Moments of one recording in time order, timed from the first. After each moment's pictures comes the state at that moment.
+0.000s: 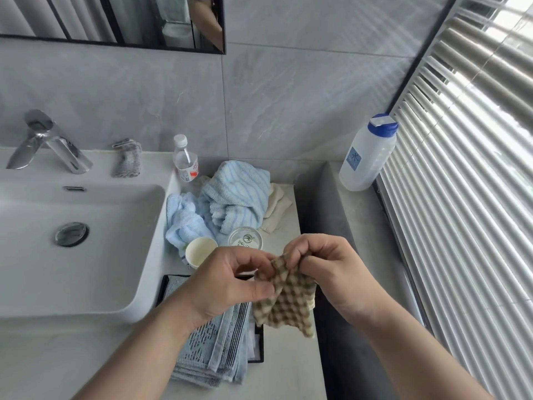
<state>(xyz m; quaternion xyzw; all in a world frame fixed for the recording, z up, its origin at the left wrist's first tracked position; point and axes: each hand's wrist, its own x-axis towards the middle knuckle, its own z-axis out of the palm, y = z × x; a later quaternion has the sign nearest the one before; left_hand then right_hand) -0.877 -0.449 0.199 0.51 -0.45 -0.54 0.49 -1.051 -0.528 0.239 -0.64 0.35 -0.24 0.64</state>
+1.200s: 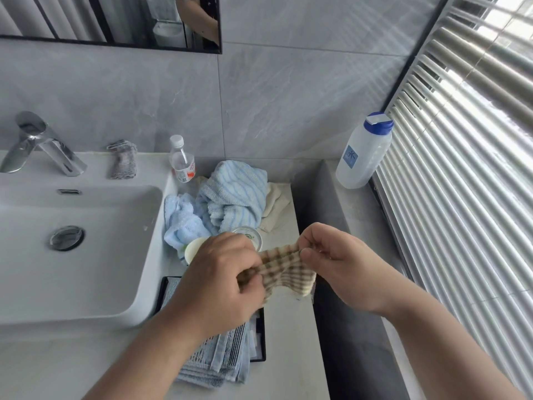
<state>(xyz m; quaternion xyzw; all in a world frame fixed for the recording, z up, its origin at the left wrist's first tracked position) -0.874 -0.440 0.214 0.61 -0.70 -0.10 0.36 -1.066 -0.538 0.258 -0.82 0.38 -0.11 0.40</state>
